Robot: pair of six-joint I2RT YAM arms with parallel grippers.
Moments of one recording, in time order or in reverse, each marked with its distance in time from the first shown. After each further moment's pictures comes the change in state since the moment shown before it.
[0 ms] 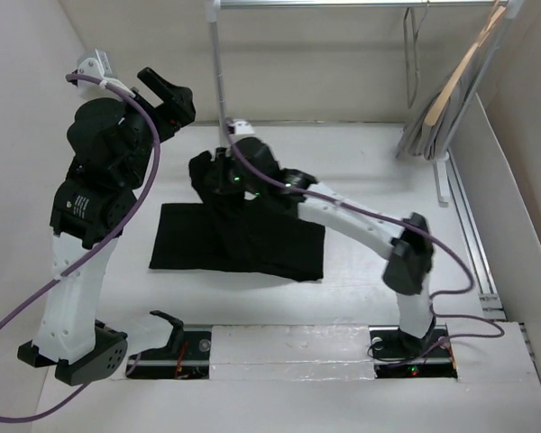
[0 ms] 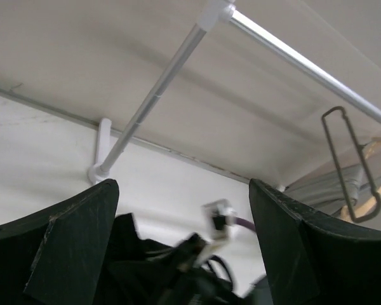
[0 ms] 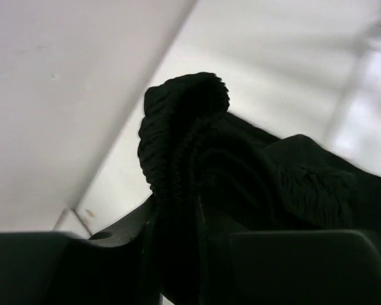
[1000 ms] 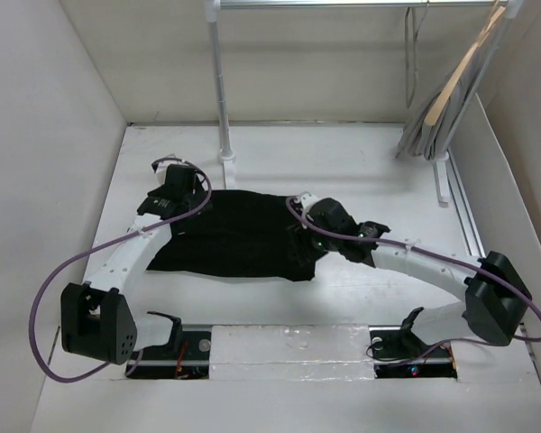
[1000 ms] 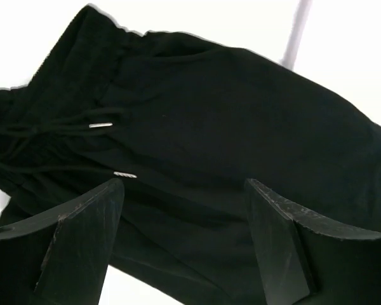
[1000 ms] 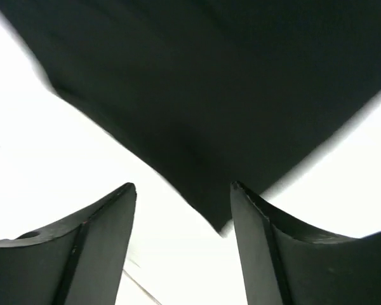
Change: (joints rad) left arm 0.143 0.069 -0.920 0.150 -0.013 0.007; right arm -0.093 -0.490 -0.864 -0.027 -0.177 -0.272
